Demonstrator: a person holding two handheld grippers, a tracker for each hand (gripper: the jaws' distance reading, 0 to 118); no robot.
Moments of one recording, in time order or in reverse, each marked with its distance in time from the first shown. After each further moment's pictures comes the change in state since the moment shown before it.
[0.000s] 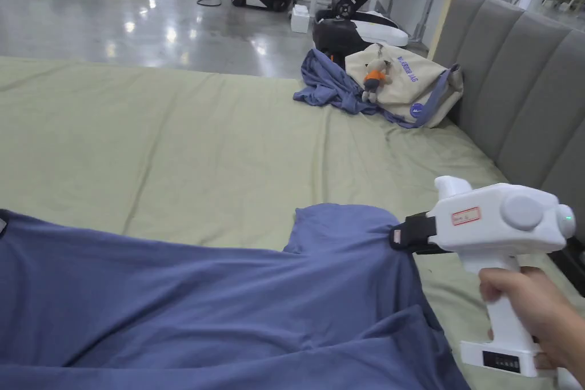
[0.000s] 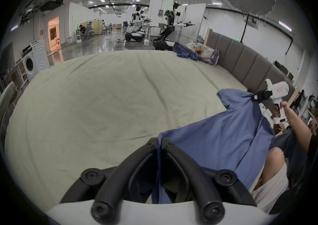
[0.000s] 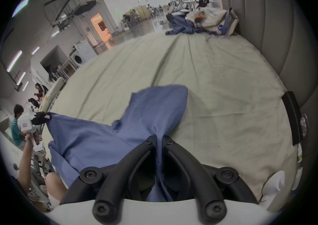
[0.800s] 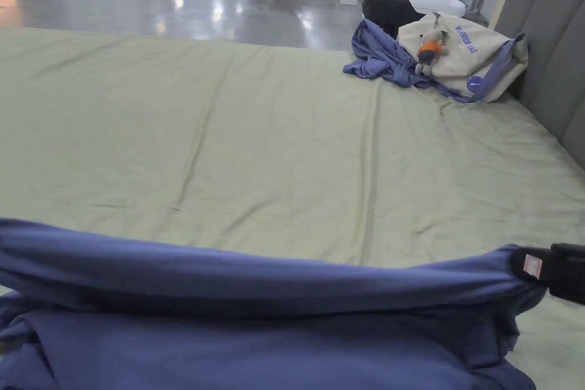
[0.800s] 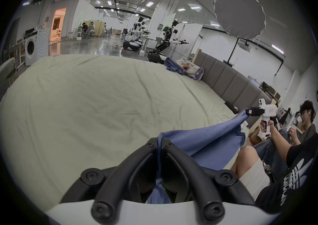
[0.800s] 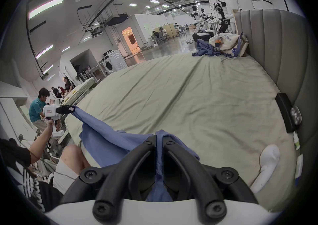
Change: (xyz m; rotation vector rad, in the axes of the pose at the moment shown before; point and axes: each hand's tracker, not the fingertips) left arm -0.024 -0.102 0.108 0.125 -0.129 0.128; right arm -0.013 -0.112 0.142 0.142 0.205 0.128
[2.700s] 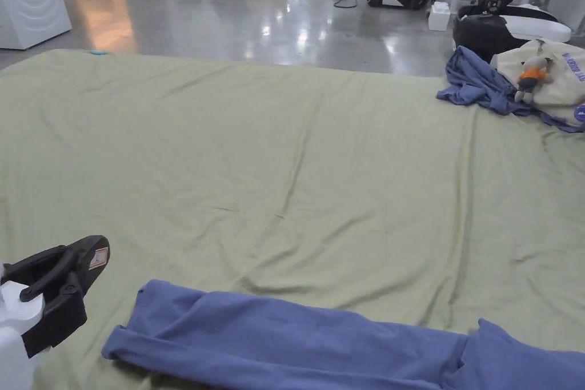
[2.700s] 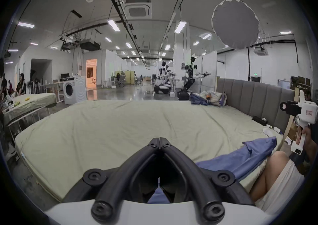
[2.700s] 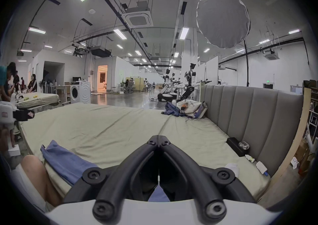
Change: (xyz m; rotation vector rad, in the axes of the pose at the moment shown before) left arm 0.137 -0.083 0.060 0.406 0.392 -0.161; right arm -0.164 -0.080 0.024 0.553 -0.472 0.254
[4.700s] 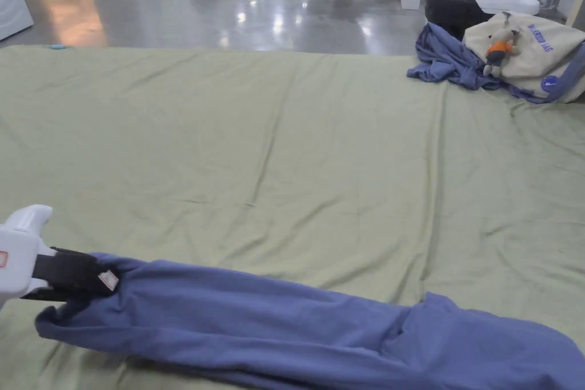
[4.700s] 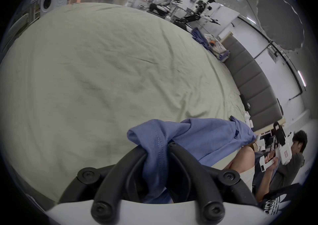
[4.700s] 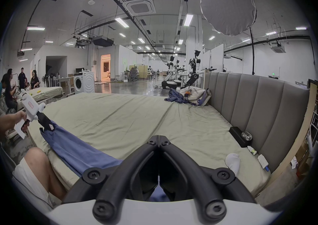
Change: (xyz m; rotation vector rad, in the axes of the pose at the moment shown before) left arm -0.085 0.004 -0.151 -0.782 -0.236 0.348; right arm 0.018 -0.006 -0.002 -0.119 0.041 -0.008
